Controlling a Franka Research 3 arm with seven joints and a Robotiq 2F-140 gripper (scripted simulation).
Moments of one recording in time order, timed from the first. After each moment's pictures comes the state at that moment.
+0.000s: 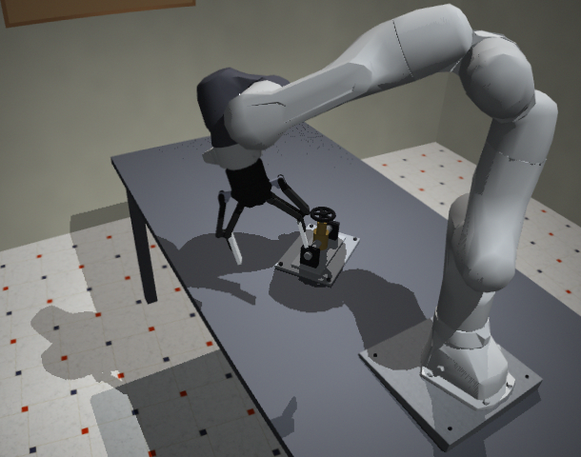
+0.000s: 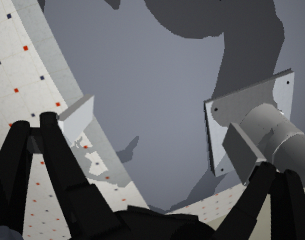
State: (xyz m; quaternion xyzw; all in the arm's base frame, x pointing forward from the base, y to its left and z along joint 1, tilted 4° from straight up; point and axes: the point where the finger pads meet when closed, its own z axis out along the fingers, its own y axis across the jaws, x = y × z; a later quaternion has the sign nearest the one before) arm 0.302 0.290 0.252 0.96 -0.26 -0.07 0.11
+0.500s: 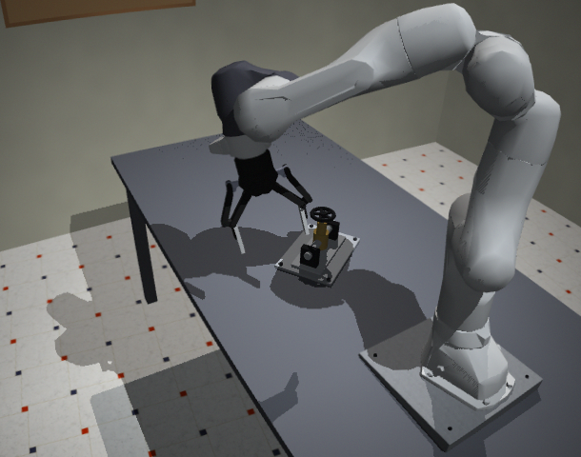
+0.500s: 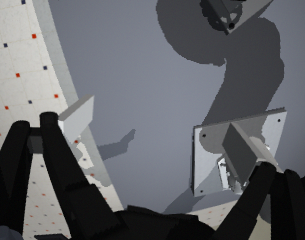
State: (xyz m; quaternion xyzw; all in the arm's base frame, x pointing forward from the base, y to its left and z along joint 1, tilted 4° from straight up) arm 0.340 0.262 0.251 0.98 -0.18 -0.06 0.08
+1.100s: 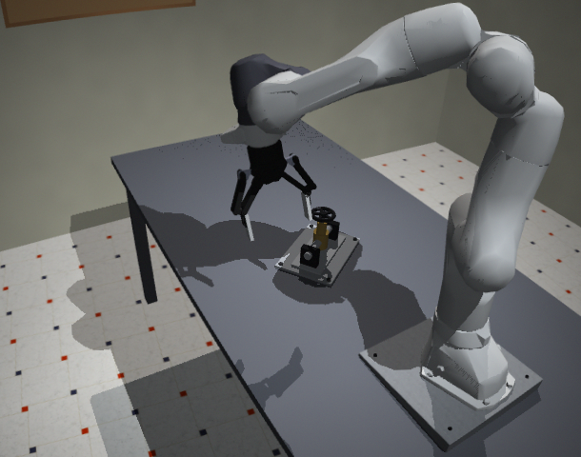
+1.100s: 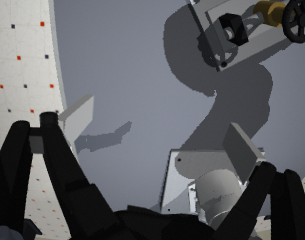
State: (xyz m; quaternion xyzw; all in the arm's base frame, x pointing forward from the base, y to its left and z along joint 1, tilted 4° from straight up) arm 0.382 0.221 0.250 0.99 -0.08 -0.05 0.05
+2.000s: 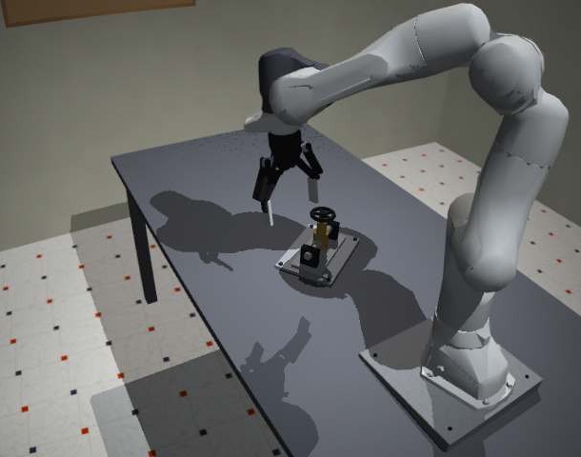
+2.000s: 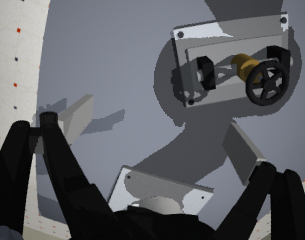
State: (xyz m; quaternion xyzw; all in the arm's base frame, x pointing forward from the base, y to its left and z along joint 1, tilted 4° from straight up) arm 0.431 0.156 0.248 1.00 0.07 -0.03 0.02
